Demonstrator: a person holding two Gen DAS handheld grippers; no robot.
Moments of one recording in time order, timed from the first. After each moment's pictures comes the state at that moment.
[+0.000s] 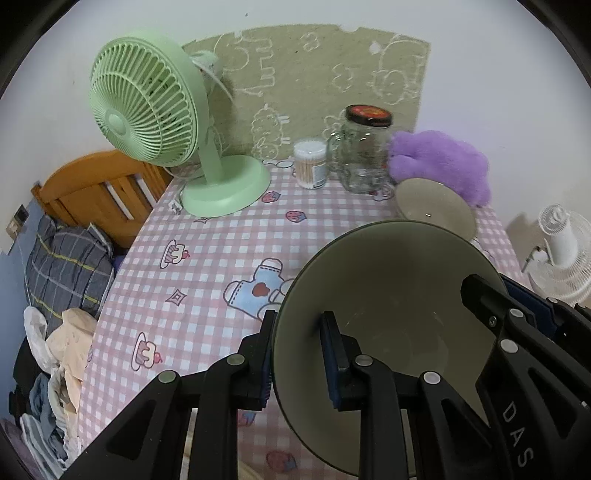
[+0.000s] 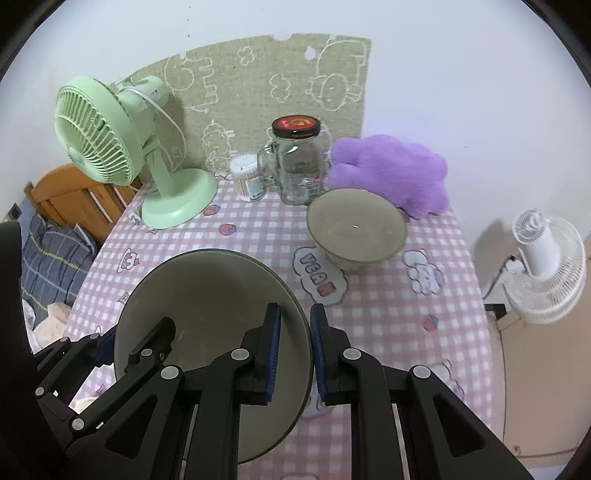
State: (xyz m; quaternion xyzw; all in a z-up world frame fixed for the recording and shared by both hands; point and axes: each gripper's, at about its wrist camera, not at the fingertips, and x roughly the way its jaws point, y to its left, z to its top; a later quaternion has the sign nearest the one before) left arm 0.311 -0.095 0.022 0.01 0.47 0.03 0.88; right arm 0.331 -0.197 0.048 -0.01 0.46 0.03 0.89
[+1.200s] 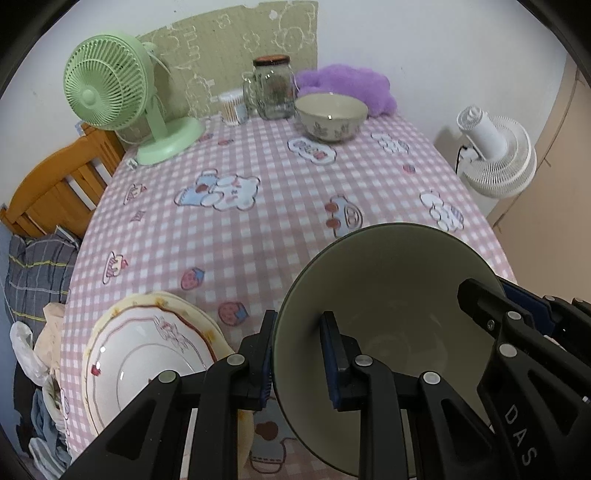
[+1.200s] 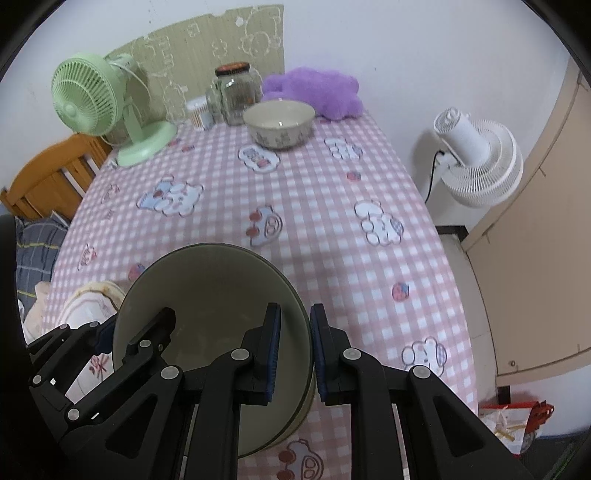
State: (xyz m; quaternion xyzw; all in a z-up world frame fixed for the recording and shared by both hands) left arm 0.167 -0.132 -0.011 0.06 0.50 -0.09 0.86; right arm 0.151 -0.233 0.021 0.03 0.51 -0.06 0.86
